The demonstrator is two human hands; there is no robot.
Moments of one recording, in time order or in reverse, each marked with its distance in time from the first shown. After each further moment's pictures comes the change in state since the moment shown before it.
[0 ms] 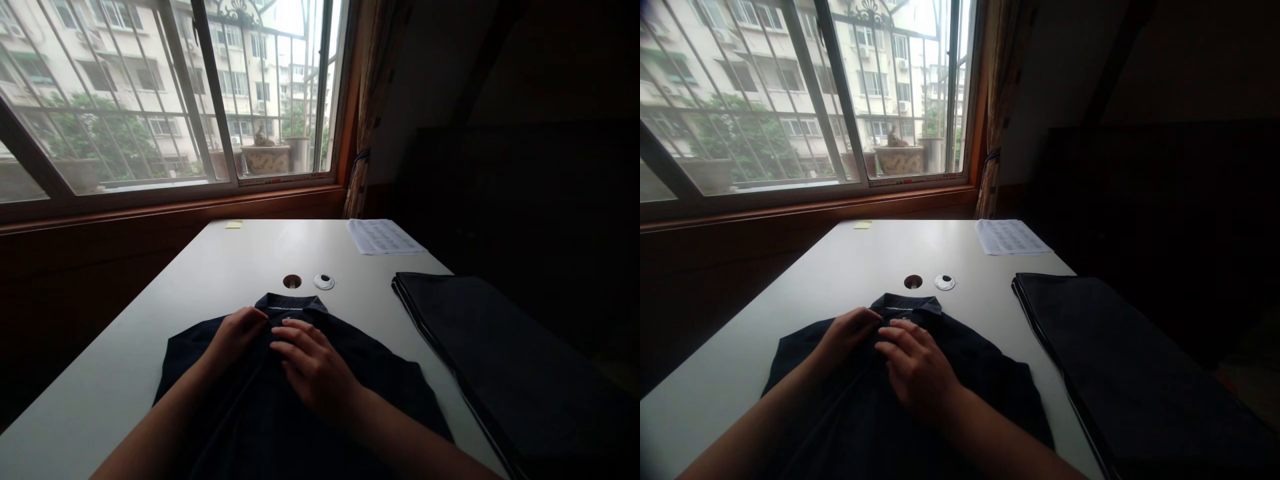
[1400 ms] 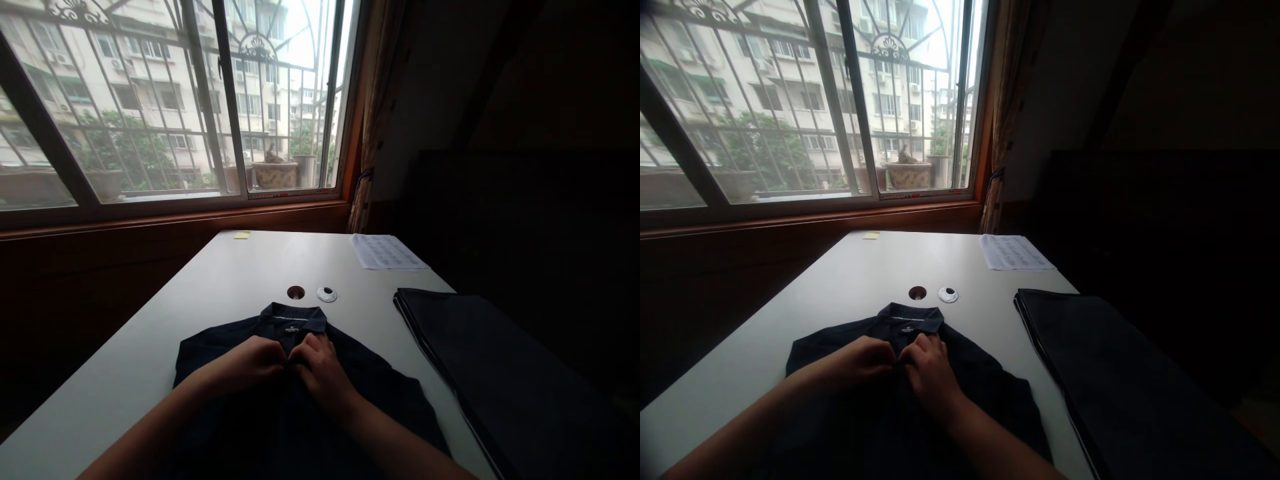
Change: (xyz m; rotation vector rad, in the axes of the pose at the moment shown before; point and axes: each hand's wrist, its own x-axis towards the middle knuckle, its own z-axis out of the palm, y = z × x) left_hand -0.007 0.054 -0.007 -0.032 -0.586 -0.093; right_hand -0.008 0.022 0.018 0.015 -0.067 0.397
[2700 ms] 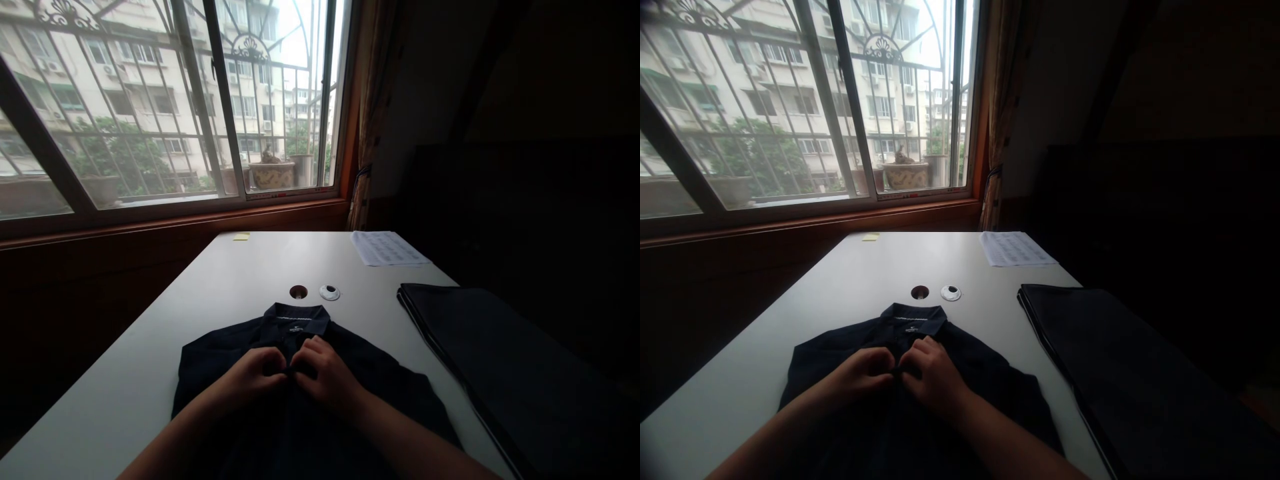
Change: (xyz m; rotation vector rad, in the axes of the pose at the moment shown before) left_hand -0.005 -0.036 0.029 -0.248 0.133 -0.024; right_hand 0.002 0.003 0.003 0.059 -0.022 -0.168
